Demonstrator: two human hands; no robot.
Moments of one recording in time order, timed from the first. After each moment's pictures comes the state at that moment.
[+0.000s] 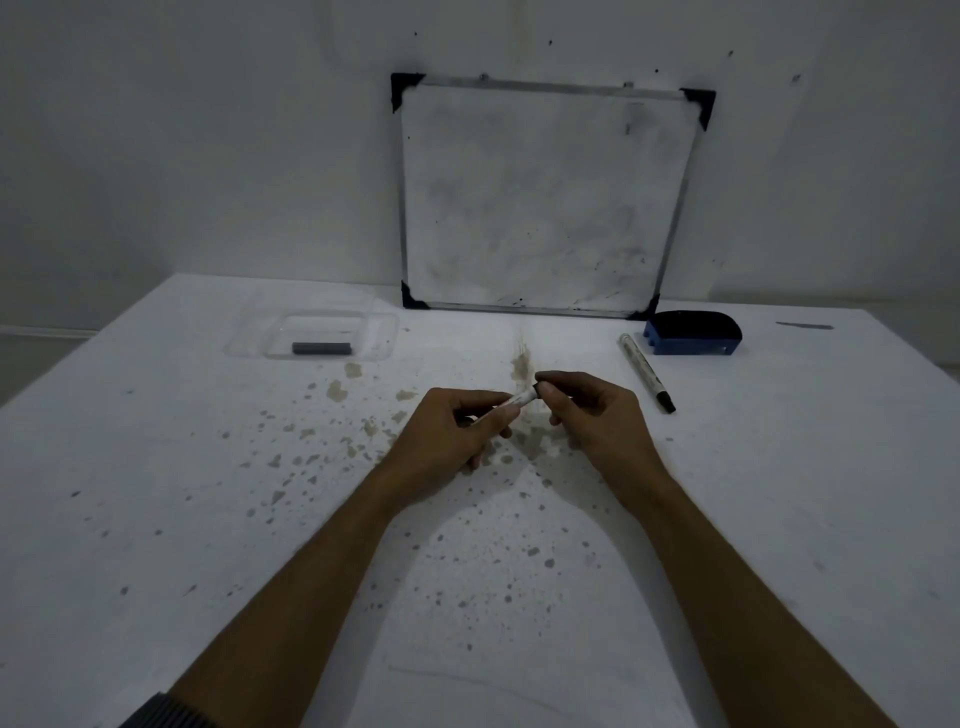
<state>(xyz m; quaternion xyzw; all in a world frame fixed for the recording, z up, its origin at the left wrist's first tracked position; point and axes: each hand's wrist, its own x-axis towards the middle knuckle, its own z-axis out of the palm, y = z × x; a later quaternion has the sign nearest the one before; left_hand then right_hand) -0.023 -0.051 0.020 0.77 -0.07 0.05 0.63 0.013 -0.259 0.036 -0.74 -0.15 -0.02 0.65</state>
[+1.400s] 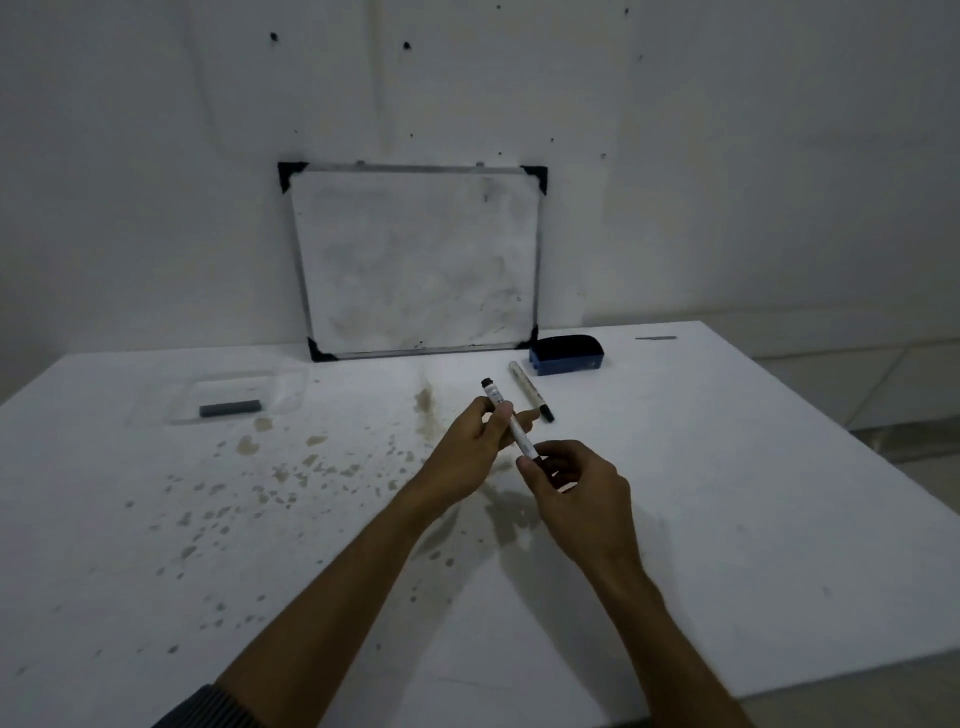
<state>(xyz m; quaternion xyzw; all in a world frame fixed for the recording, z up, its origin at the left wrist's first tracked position) -0.019 -0.180 0.051 0.74 -0.12 -0.06 0.66 -0.087 -0.331 0.045 -0.85 0.02 -0.18 0.49</state>
